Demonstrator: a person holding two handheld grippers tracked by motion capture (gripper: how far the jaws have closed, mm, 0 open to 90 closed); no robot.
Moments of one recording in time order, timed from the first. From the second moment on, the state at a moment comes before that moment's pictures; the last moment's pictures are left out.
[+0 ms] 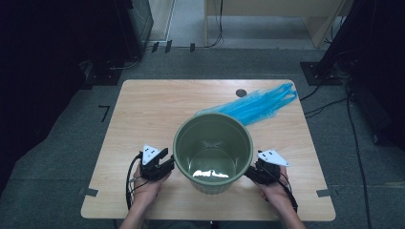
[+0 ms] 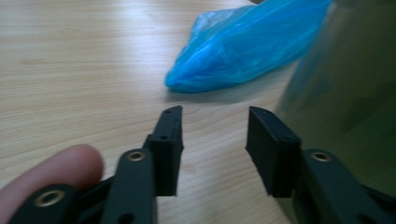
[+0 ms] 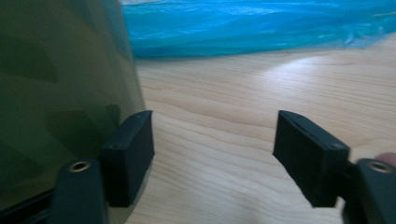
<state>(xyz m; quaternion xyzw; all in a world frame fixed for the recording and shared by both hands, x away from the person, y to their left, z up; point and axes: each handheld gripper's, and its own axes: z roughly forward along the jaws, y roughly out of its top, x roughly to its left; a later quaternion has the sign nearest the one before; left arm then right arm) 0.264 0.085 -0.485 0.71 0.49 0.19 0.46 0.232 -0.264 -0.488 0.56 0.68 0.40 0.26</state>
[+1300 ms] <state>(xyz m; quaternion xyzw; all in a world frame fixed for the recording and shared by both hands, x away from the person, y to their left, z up) 0.281 0.123 -0.519 0.73 0.55 0.24 0.32 0.406 -0.269 -0.492 0.64 0.61 0.37 0.30</state>
